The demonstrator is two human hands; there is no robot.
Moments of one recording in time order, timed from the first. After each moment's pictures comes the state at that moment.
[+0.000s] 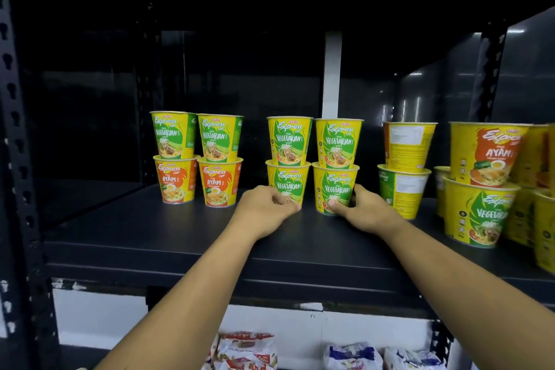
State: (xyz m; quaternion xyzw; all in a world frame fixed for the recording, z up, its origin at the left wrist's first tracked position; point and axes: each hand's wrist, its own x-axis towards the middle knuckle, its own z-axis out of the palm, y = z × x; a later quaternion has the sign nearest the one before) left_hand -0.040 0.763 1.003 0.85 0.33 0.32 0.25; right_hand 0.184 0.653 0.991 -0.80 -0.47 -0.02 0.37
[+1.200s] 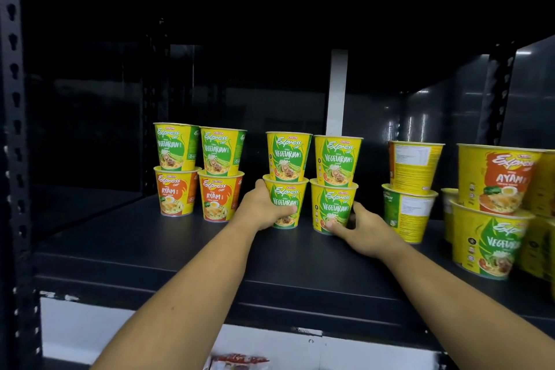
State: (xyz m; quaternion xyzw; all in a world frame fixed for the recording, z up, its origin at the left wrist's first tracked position) left_hand -0.003 0.818 1.015 0.82 0.33 0.35 0.31; right_hand 0.182 0.657 0.993 -0.79 -0.48 -0.02 0.38
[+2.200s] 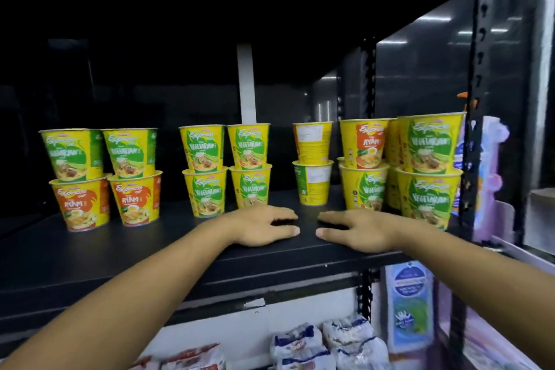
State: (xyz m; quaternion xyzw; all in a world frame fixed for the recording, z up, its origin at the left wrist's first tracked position) left_hand 0.038 0.698 1.012 1.00 0.04 0.04 0.07; right_hand 0.173 0.480 0.999 -0.86 -0.50 0.02 0.11
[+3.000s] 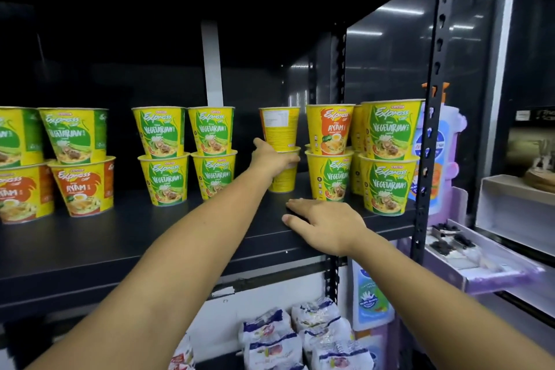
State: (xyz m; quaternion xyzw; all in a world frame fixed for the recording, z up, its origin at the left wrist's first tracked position) left_hand 0.182 0.658 1.043 0.79 0.21 0.33 0.48; right_hand 0.164 0.472 0.969 -0.86 -0.47 -0.14 0.11
